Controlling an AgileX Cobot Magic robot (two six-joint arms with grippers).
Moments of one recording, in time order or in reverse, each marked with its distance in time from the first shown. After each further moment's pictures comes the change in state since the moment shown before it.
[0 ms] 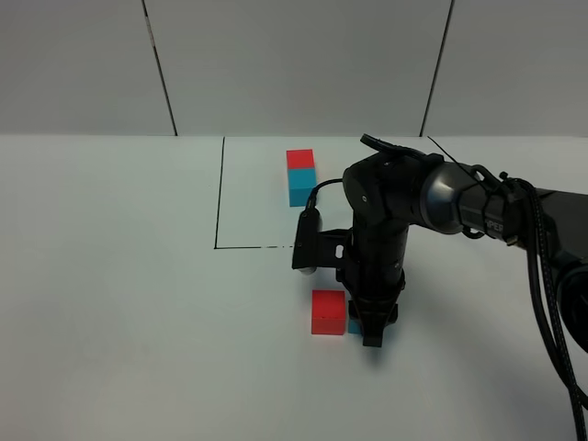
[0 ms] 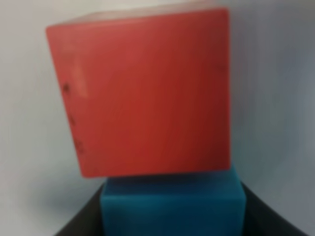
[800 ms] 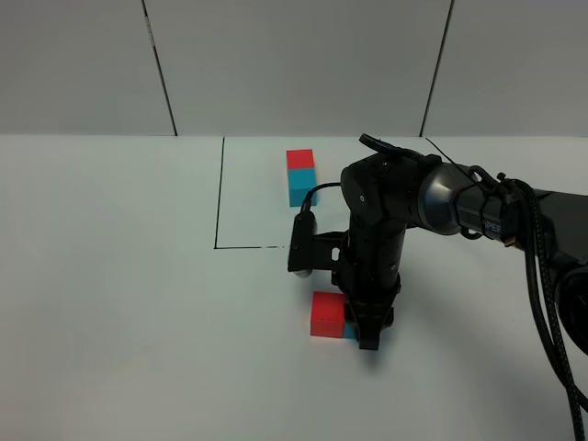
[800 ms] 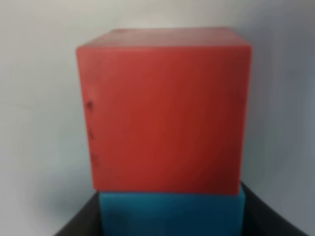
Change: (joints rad) left arm 0.000 0.000 0.000 0.000 0.000 0.000; right arm 0.003 0.003 -0.001 0.038 0.007 -0.036
